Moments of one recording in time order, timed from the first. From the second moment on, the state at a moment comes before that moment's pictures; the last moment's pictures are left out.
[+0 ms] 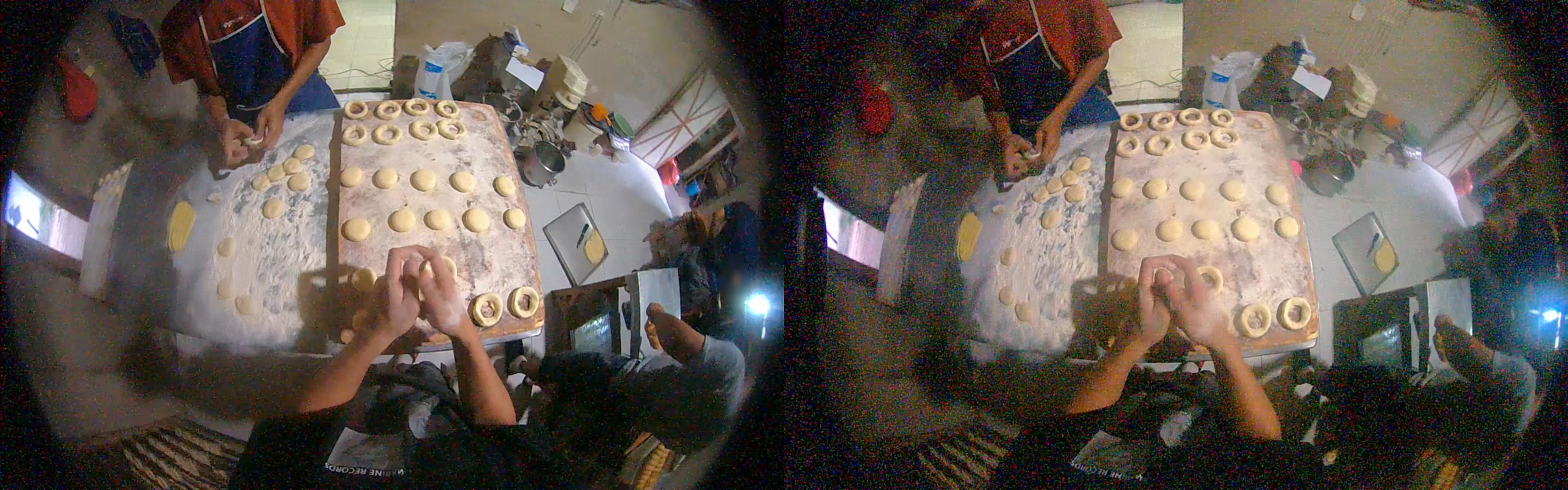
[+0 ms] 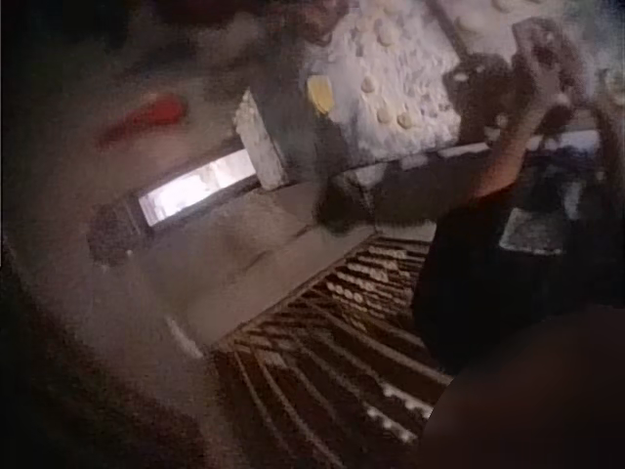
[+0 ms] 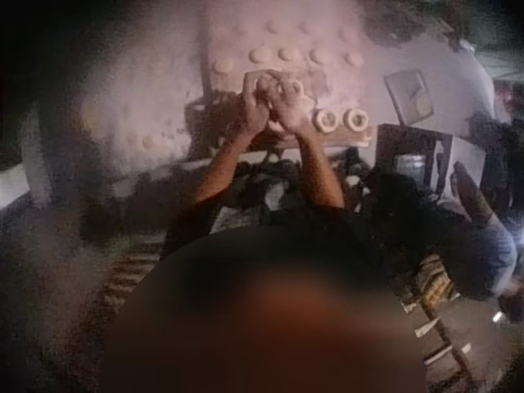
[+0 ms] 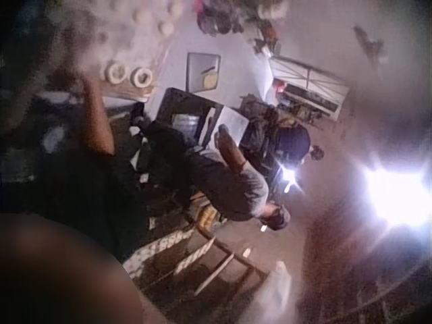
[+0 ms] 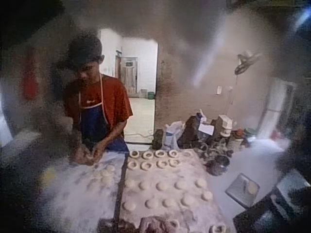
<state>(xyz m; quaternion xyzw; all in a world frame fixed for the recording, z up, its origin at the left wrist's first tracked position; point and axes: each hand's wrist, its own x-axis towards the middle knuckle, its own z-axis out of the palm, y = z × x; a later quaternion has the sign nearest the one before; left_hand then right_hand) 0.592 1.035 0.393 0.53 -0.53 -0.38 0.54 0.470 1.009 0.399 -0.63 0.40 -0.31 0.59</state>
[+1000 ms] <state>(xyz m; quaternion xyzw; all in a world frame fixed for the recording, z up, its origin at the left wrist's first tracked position) 0.651 1.122 0.374 0.72 -0.63 -0.23 0.15 0.524 1.000 0.383 -0.87 0.42 -0.08 0.24</state>
